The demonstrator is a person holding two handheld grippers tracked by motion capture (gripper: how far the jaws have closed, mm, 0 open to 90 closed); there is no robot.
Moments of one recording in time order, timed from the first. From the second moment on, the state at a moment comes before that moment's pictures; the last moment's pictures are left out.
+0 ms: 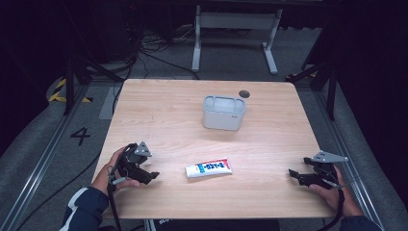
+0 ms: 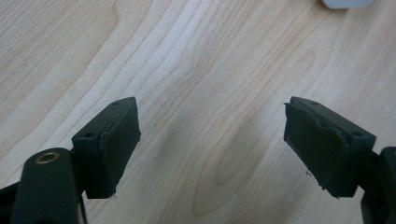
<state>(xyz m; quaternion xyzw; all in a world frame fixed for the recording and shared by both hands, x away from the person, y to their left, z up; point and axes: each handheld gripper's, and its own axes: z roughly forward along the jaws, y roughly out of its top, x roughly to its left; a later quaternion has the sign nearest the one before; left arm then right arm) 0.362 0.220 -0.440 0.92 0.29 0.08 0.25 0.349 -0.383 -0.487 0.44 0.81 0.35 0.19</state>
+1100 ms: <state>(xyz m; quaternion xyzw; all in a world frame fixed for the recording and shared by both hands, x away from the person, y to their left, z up) 0.364 0.158 -0.398 0.95 0.20 0.08 0.23 0.349 -0.383 -0.487 0.44 0.80 0.35 0.19</state>
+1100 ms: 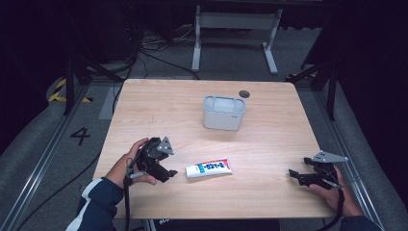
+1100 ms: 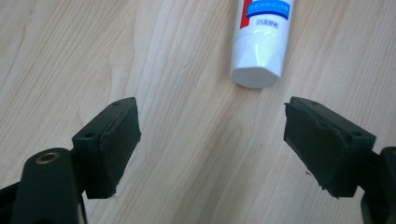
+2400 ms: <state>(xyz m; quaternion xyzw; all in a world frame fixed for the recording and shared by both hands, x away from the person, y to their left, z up) 0.382 0.060 -0.405 0.98 0.10 0.03 0.19 0.348 -0.383 -0.487 0.44 0.80 0.35 0.19</state>
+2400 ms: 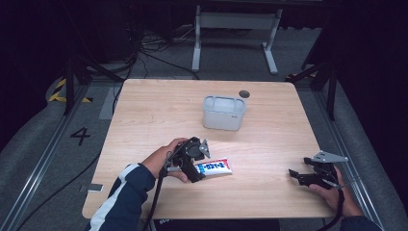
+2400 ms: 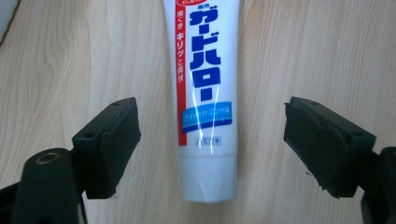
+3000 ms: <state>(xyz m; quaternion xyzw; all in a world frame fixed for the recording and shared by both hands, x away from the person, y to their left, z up) 0.397 0.028 -0.427 0.99 0.07 0.01 0.15 0.348 -0.383 -0.487 0.44 0.80 0.35 0.19</state>
